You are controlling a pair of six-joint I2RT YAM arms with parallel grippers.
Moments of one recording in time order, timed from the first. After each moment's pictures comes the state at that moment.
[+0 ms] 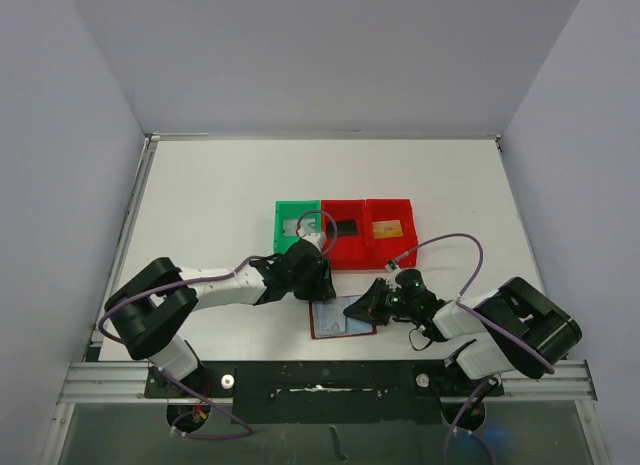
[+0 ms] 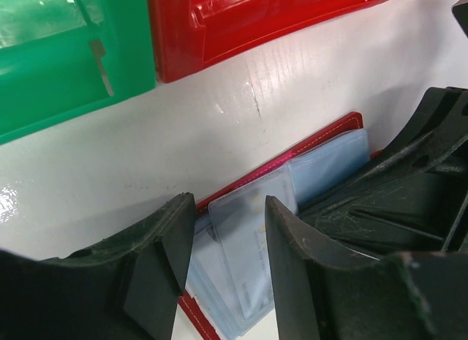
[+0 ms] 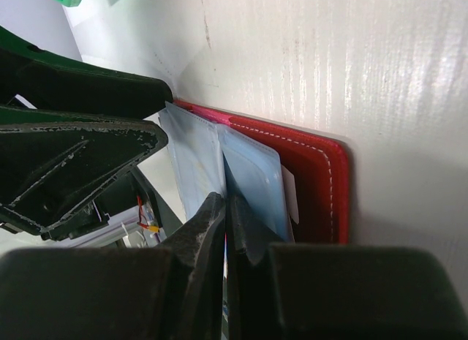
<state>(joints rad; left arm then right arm) -0.92 1.59 0.75 -0.01 0.03 -0.79 0.61 1.42 0.13 0.62 -0.42 1.17</state>
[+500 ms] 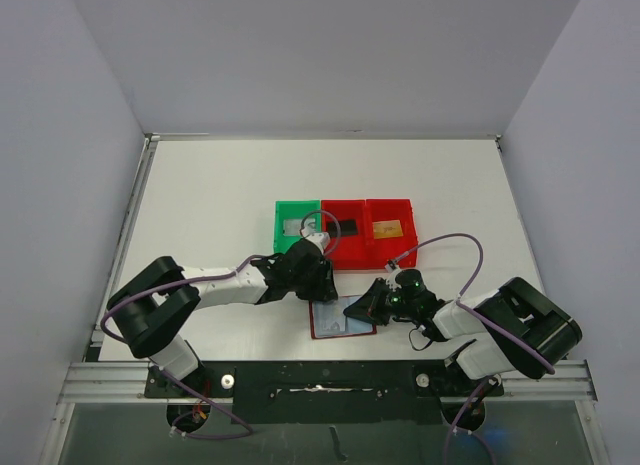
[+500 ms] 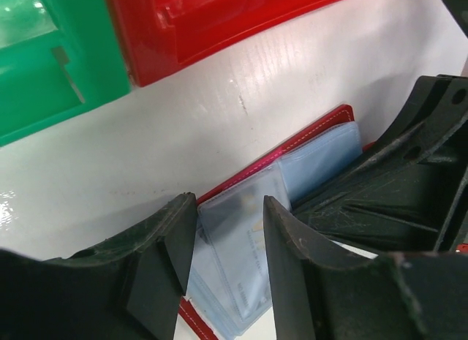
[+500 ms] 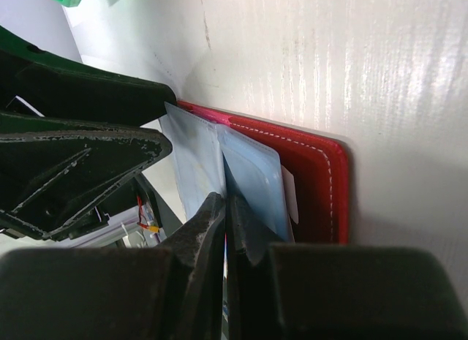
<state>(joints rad) -0.92 1.61 0.76 0.00 0.06 -0.76 0.61 1.41 0.14 0.61 -0.42 1.16</state>
